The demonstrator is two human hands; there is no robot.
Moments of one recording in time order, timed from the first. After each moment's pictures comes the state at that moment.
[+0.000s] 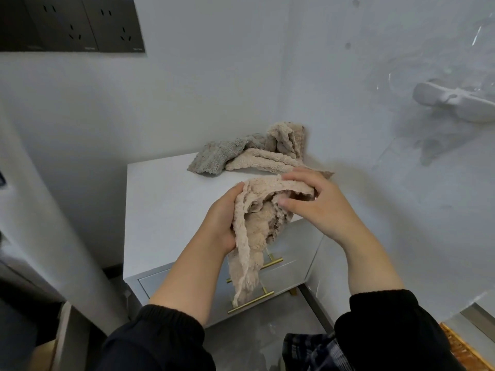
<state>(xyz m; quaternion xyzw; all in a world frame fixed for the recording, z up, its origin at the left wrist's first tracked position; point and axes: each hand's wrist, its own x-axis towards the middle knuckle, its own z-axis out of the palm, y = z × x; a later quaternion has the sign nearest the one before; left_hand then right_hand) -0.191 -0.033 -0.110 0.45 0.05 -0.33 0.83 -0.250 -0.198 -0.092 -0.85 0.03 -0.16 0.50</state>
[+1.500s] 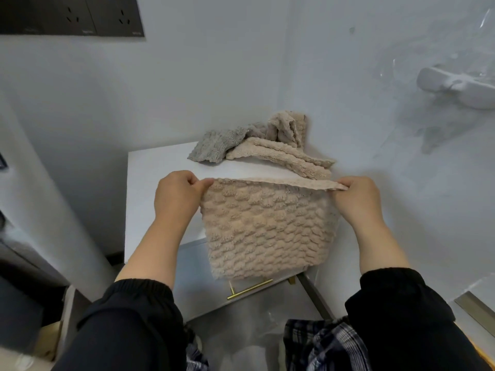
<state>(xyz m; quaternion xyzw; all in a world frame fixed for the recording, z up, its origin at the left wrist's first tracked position) -0.146 0.026 -0.128 0.91 -0.04 0.14 0.39 -0.250 -0.247 -0.115 -0.87 0.26 -0.24 0.34</state>
